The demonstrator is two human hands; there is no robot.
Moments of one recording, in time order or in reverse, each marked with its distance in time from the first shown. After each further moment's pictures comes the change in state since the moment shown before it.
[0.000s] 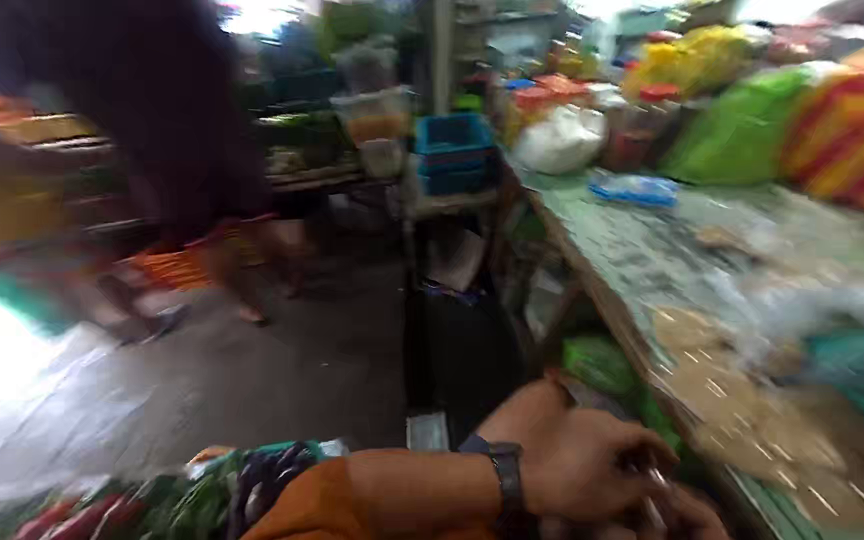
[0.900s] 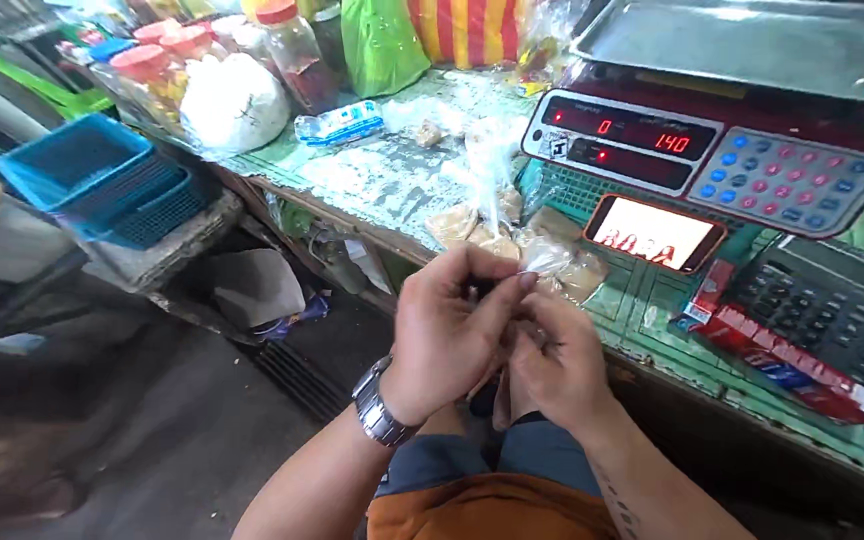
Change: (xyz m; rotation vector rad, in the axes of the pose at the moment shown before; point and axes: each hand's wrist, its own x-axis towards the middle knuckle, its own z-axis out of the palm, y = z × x) left_hand 0.083 0.049 -0.018 -0.271 0.030 0.307; right_hand 0.070 -0.064 -0.010 -0.124 0.202 -0.234
